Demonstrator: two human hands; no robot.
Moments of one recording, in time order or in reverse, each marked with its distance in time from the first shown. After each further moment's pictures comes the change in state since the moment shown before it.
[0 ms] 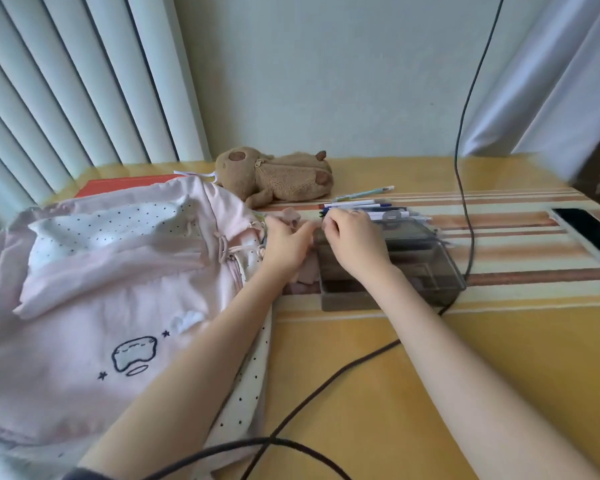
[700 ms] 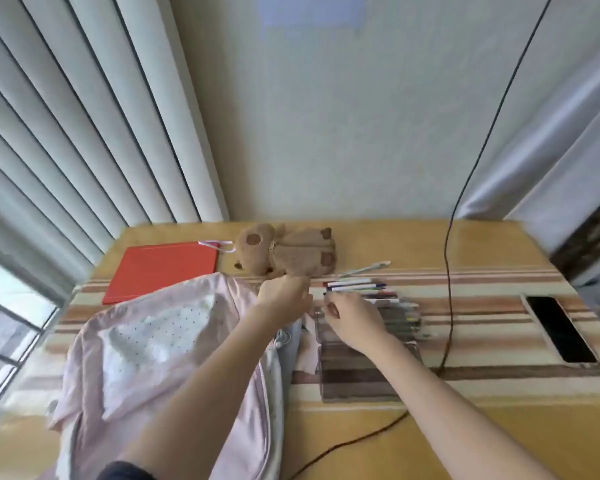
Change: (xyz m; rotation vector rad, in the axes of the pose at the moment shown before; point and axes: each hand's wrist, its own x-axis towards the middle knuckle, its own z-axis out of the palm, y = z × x) left_hand 0.043 0.143 -0.041 1.201 -0.404 0.180; right_hand 0.067 -0.034 -0.094 0.047 -0.533 0.135
